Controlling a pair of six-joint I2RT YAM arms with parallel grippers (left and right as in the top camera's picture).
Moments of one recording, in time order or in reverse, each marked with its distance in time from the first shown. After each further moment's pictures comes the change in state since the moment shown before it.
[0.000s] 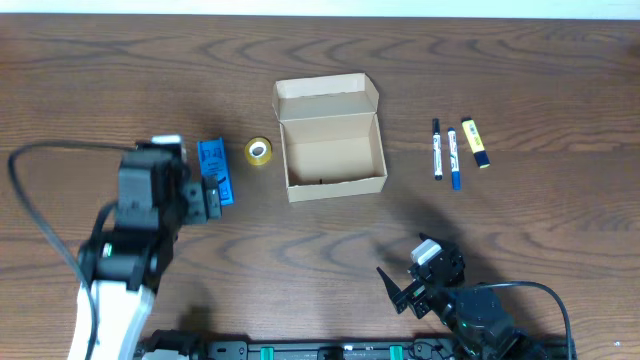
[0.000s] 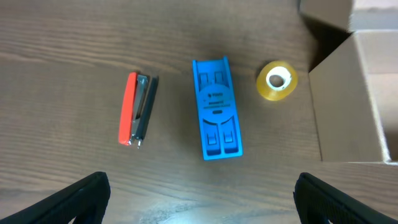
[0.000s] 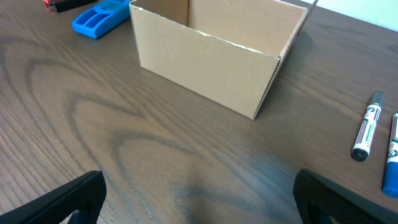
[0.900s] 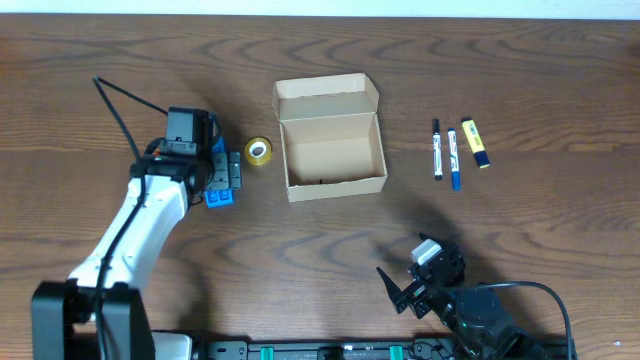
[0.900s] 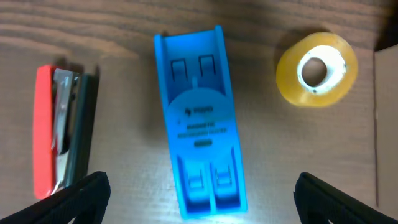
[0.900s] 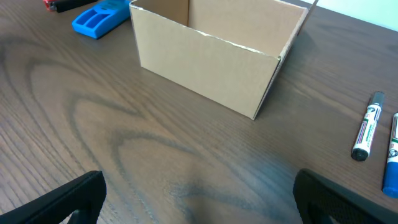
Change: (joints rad) left arm 0.000 0.537 0.050 0.234 0.041 0.000; right arm 0.000 0.000 0.000 0.000 0.001 0.000
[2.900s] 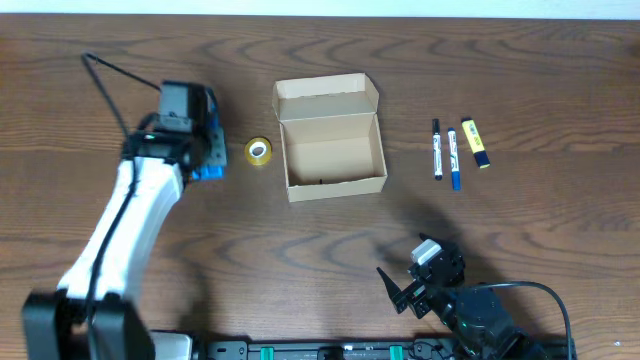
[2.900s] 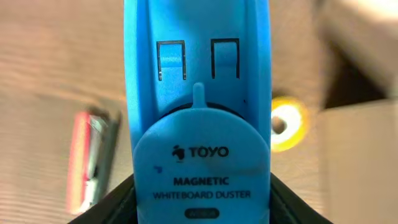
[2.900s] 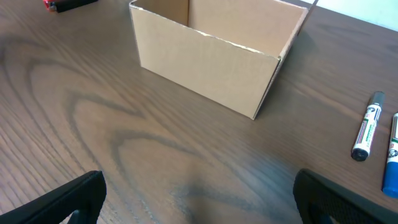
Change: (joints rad) left arm -0.009 -0.034 0.219 -0.136 -0.008 -0.026; right arm 0.000 0.000 0.000 0.000 0.000 0.000
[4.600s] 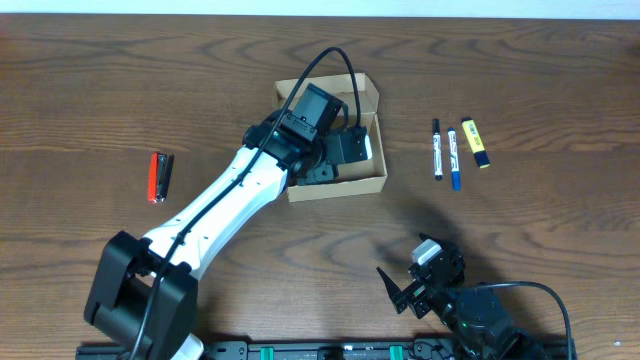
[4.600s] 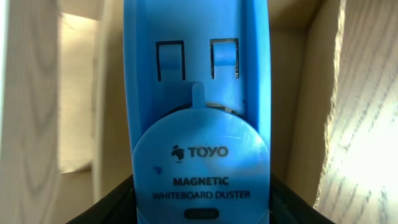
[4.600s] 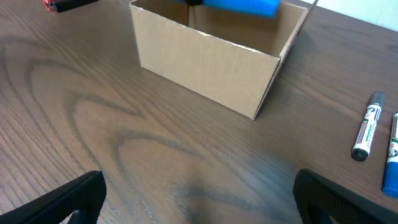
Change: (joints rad) left arm -0.475 0.242 0.174 0.026 0.120 1.008; right arm 0.000 0.000 0.000 0.000 0.000 0.000
